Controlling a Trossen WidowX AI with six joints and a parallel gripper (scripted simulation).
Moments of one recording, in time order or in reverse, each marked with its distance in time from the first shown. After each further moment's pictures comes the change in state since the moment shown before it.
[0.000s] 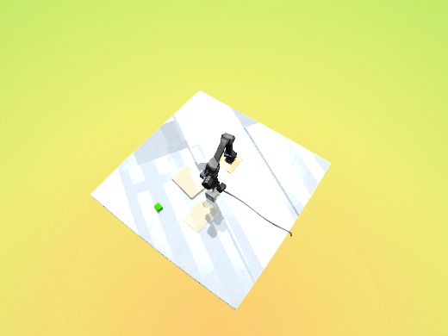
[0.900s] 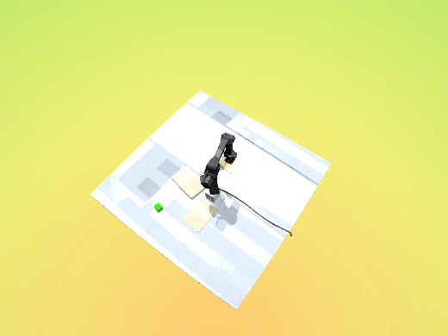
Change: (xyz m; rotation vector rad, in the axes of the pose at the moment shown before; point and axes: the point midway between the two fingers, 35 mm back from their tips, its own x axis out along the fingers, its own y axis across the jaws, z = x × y) arm 0.000 0.000 0.000 0.707 0.000 0.000
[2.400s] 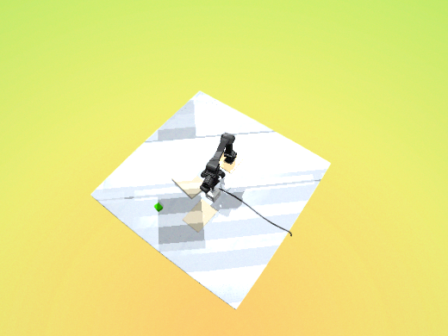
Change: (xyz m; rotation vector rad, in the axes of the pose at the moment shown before) arm 0.000 0.000 0.000 0.884 0.000 0.001
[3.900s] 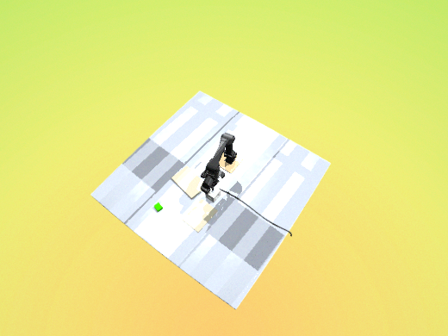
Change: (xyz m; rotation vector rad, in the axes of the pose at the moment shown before) arm 0.005 0.000 0.000 -0.034 -0.001 -0.003
